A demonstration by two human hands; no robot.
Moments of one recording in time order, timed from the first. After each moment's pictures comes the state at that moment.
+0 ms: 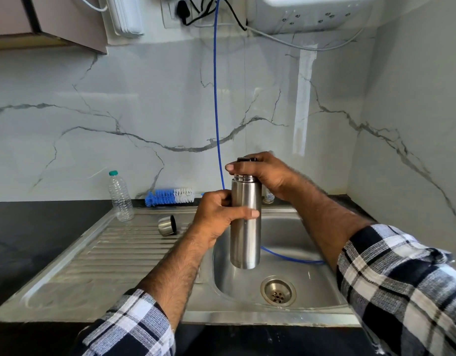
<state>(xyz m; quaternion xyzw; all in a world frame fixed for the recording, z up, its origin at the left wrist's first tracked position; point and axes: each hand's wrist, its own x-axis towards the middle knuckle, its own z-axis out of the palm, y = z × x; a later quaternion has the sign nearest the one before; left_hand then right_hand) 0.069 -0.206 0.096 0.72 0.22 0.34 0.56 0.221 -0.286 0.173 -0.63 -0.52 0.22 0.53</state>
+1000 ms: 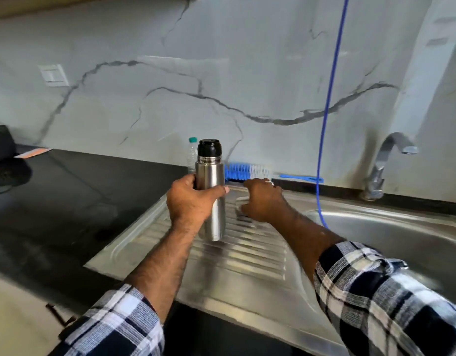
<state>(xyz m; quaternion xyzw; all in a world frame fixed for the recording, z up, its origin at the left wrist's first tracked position) -0.077 -0.038 0.056 0.60 0.51 0.54 0.30 0.107 -0.060 0.040 -0.78 -0.61 0.01 0.15</state>
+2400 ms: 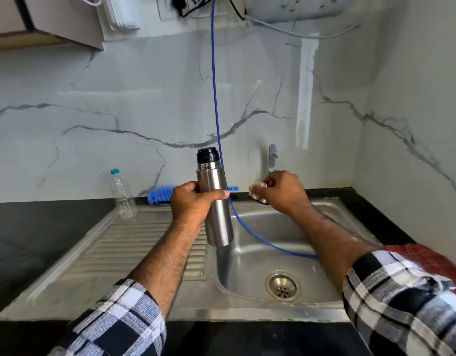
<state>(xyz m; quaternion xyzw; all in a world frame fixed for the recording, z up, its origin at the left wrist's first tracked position) 0.063 -0.162 0.095 0.64 0.38 0.47 0.48 0.246 -0.293 0.110 -0.83 -0.39 -0.01 0.40</state>
